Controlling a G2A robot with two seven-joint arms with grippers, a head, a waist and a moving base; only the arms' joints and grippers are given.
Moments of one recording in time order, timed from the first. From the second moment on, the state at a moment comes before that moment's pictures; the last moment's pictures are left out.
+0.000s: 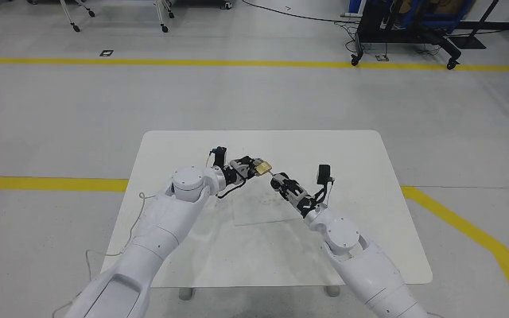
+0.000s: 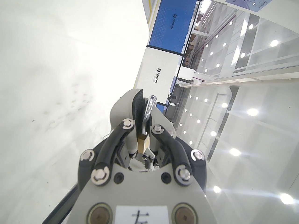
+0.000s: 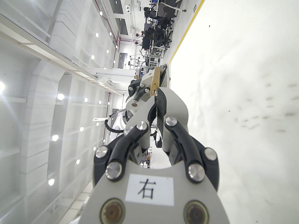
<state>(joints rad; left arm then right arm) 0.83 -1.38 -0.93 -0.91 -0.47 0.14 -0.66 -1.35 -1.25 1.05 -1.44 0.25 -0.14 0.19</state>
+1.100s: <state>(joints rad) 0.84 -1.39 -0.91 -0.92 -0.35 0.13 -0.70 -1.33 -1.27 1.06 -1.43 0.23 -0.07 0.23</state>
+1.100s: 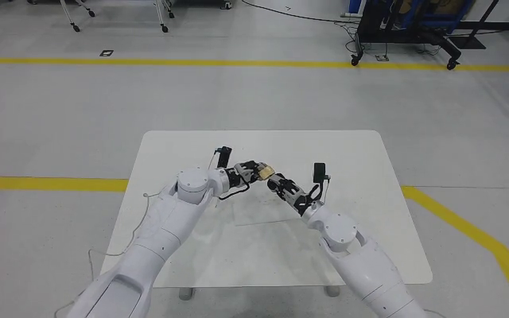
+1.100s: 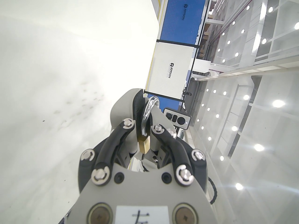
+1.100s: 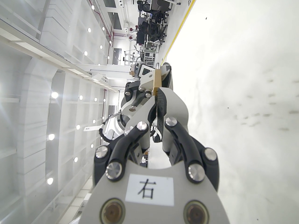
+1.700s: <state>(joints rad) 0.87 -1.39 -1.01 -0.94 -0.48 0.02 -0.64 -1.33 -1.27 1.06 -1.43 0.25 -0.07 0.23</state>
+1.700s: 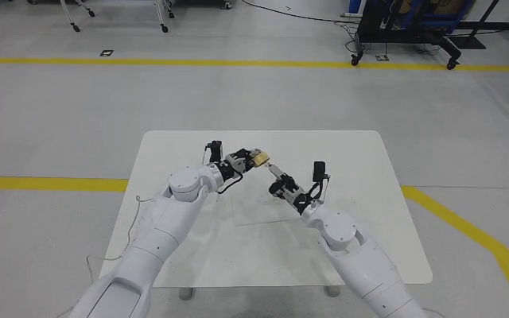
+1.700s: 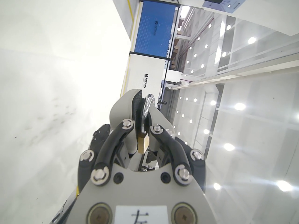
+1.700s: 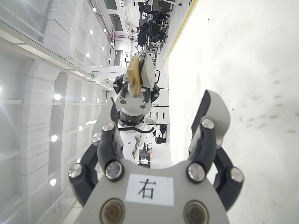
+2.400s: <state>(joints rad) 0.92 -1.38 -1.03 -1.01 -0.43 -0.04 -0.65 -1.29 -1.28 1.13 -1.33 0.63 -0.13 0.54</state>
